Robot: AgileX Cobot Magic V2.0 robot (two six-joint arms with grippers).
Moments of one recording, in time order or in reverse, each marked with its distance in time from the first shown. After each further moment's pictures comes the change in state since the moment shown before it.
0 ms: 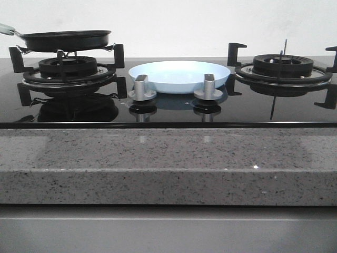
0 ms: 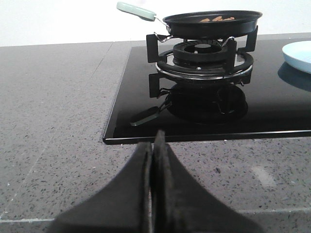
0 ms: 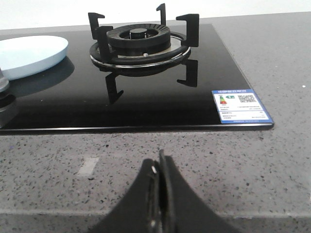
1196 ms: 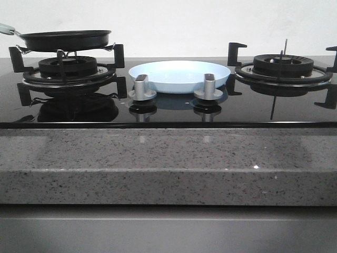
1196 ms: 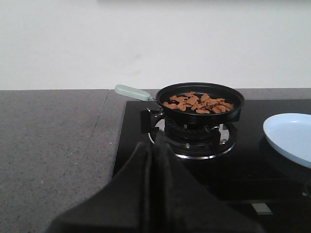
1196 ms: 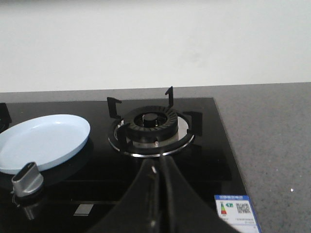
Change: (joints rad) left arm 0.000 0.391 -0.485 -0.043 0.083 0.000; right arm 0.000 0.265 -0.446 0.000 0.085 0.000
